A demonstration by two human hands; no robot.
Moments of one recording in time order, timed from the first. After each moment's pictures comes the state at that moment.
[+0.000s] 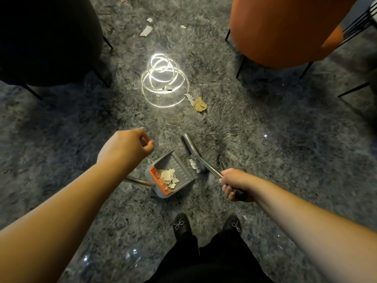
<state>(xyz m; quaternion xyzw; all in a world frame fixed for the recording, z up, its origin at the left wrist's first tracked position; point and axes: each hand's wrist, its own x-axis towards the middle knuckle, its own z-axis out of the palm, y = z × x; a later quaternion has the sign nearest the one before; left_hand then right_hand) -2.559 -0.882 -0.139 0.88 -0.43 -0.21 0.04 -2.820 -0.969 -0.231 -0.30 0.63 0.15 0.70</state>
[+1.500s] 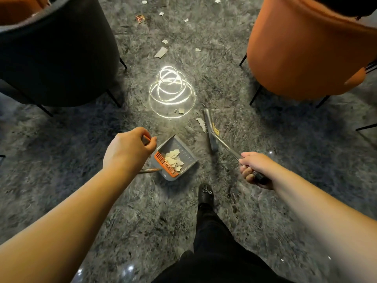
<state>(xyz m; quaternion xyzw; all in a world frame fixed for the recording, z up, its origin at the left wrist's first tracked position) -2.436 -0.986 -0.142 0.90 -0.37 -0.16 0.15 -2.700 -1.140 -0.201 -0.29 0.64 0.00 0.72</state>
